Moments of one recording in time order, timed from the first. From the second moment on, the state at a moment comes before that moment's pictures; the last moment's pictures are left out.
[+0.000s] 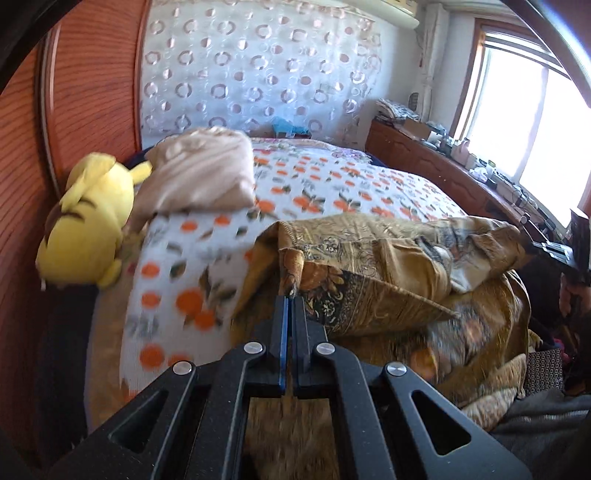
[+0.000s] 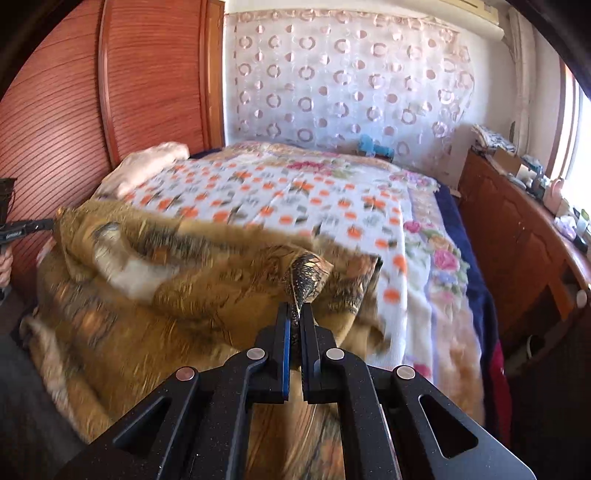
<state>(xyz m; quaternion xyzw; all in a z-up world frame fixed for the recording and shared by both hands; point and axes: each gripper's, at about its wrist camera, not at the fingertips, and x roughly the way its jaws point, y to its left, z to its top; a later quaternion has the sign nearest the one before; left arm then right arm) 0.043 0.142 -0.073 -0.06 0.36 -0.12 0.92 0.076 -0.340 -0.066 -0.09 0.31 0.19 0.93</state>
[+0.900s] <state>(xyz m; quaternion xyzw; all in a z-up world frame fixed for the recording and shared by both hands) -0.007 0.153 -0.034 -0.03 0.34 -0.09 0.94 0.019 -0.347 -0.055 -0.10 0.38 0.19 0.90</state>
